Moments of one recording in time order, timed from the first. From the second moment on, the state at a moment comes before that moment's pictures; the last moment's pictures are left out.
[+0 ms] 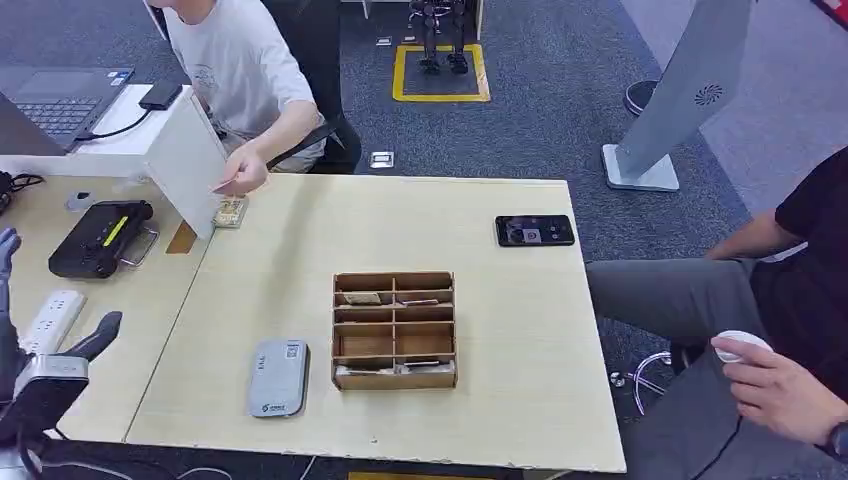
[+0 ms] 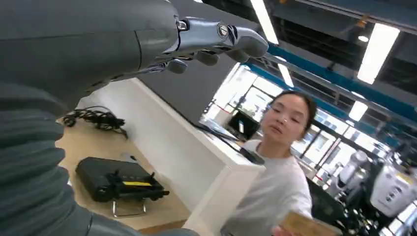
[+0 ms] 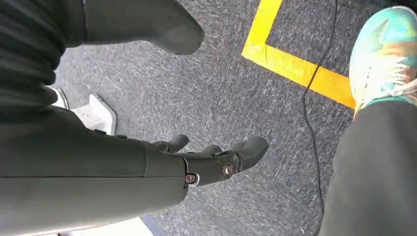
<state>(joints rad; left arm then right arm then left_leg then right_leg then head) 0.11 0.30 0.25 -1.84 -0.49 0.28 -0.40 0.01 0.06 -0.83 -0.14 1.44 -0.20 -0.17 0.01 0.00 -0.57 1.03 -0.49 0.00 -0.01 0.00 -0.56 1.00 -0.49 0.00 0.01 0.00</state>
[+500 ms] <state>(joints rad) 0.03 0.45 -0.04 -1.78 -0.79 0.39 -0.30 -0.01 0.06 -0.79 -0.13 1.48 -0.18 -0.17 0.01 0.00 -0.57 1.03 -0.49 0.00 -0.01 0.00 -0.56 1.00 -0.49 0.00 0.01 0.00</state>
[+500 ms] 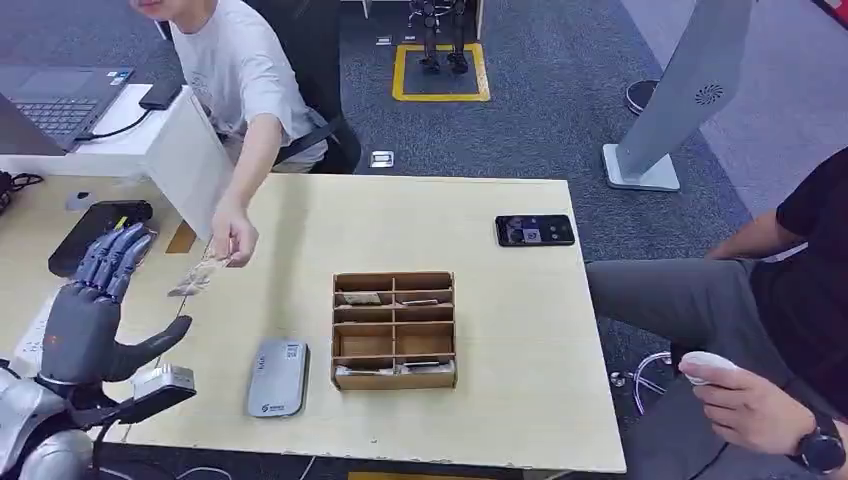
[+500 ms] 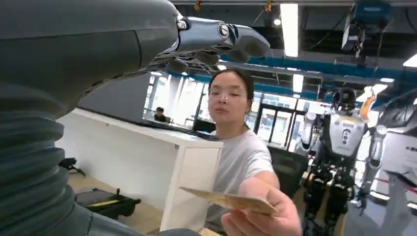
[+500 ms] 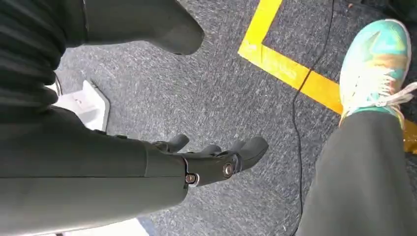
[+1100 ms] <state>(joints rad) -0.07 0.47 -0.21 -1.61 -1.01 0.47 -0.14 -0.02 0.06 -0.77 -0.12 1.52 -0.18 -0.17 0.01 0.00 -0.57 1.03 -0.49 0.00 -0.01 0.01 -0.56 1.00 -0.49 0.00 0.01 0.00</state>
